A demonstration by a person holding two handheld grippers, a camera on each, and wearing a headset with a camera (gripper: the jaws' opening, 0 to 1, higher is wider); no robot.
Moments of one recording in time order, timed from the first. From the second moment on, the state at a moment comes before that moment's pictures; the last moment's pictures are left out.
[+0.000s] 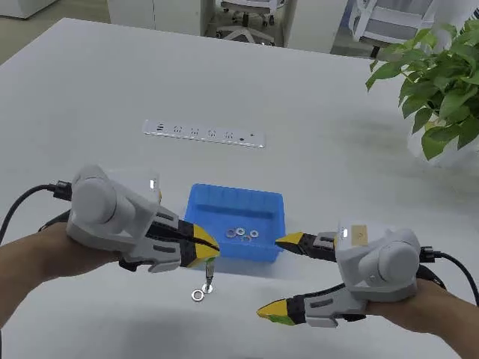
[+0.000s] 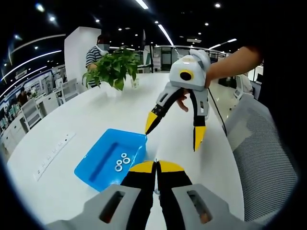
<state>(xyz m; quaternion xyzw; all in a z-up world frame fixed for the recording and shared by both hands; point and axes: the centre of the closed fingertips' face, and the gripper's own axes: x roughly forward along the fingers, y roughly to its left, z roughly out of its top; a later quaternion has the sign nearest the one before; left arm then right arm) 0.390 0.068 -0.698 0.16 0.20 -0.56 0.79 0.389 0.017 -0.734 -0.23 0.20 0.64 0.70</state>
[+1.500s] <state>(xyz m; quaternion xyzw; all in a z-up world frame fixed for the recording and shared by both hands) 0.383 0.057 -0.697 0.18 0.22 -0.60 0.74 0.384 0.092 -0.770 -0.27 0.19 0.72 0.61</state>
